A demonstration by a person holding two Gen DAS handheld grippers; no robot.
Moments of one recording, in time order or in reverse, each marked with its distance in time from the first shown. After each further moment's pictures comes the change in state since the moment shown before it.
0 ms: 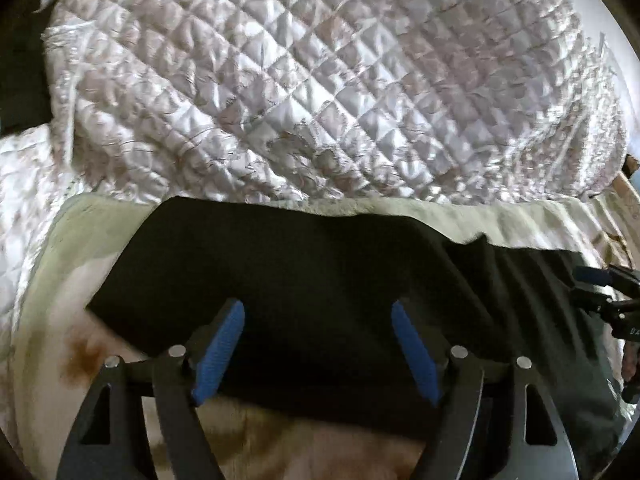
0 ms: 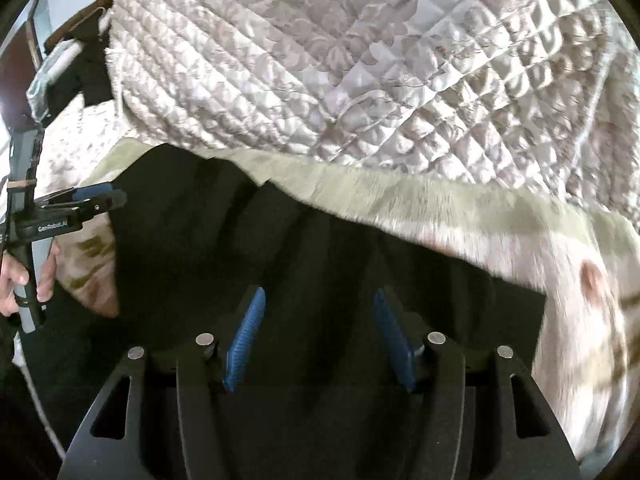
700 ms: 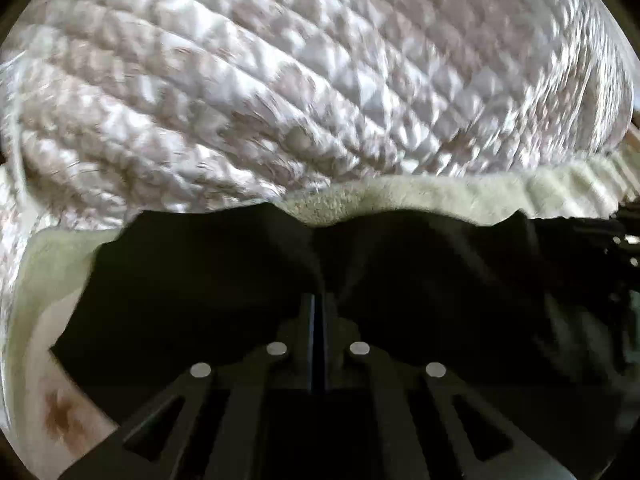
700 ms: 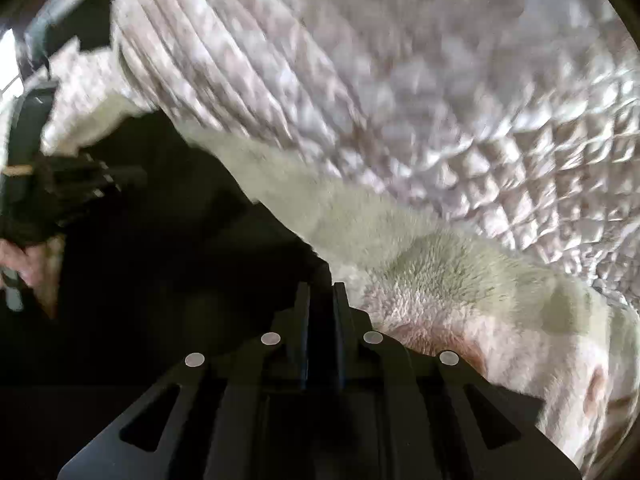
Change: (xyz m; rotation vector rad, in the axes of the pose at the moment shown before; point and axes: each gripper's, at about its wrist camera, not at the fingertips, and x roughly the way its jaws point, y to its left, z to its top) left arm 0.039 -0.030 0.004 0.114 0.042 0.045; right arm 0.024 0.033 0.030 -0.184 -0.001 -0.026
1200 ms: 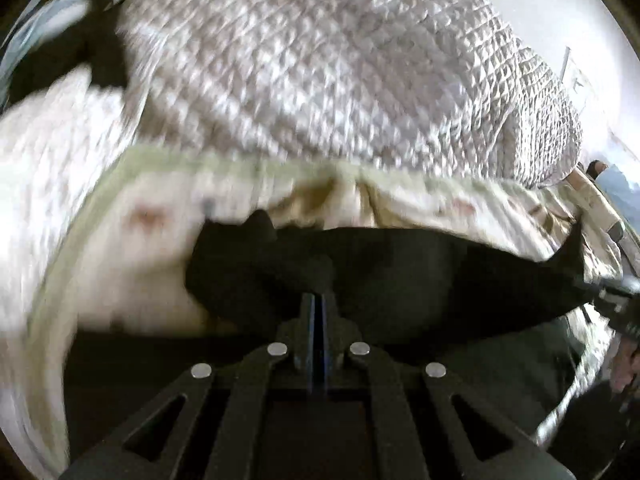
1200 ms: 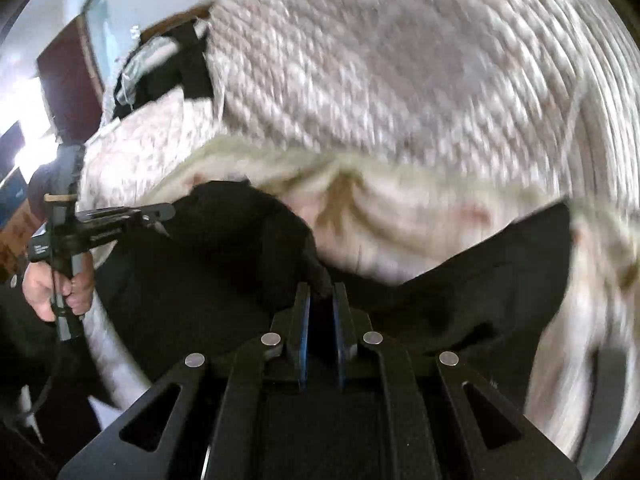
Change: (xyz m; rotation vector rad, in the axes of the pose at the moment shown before) left arm -0.192 0.012 -0.150 -0.170 -0.081 -0.117; right arm -0.156 0.096 -0.158 0.205 -0.061 0.140
